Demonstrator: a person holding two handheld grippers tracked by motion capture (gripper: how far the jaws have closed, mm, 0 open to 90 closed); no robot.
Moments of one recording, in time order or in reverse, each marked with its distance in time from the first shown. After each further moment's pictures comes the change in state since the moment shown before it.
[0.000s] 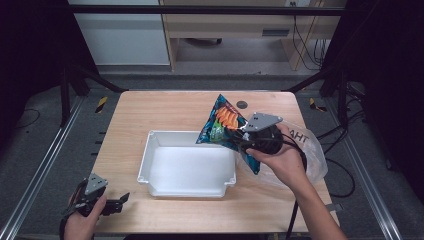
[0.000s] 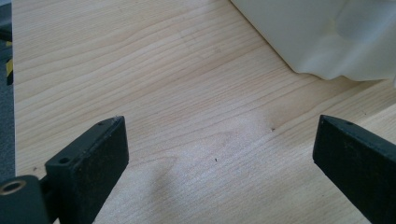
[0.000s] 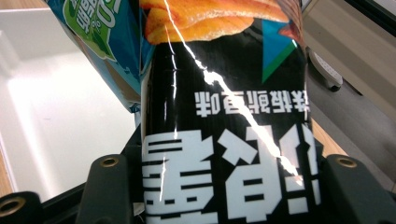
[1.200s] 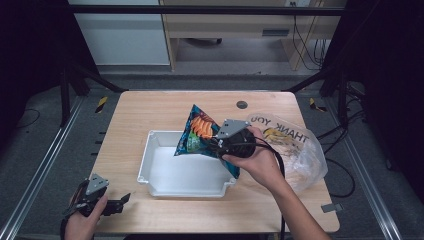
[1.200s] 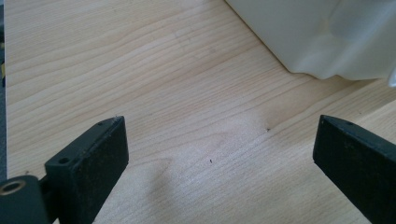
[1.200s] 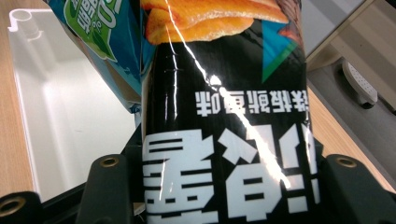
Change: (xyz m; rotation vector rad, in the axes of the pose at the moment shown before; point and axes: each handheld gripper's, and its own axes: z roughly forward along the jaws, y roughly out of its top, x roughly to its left) left arm -0.002 0.000 0.001 -0.008 -0.011 0.000; right arm 0.038 0.023 0.044 0.015 0.099 -0.083
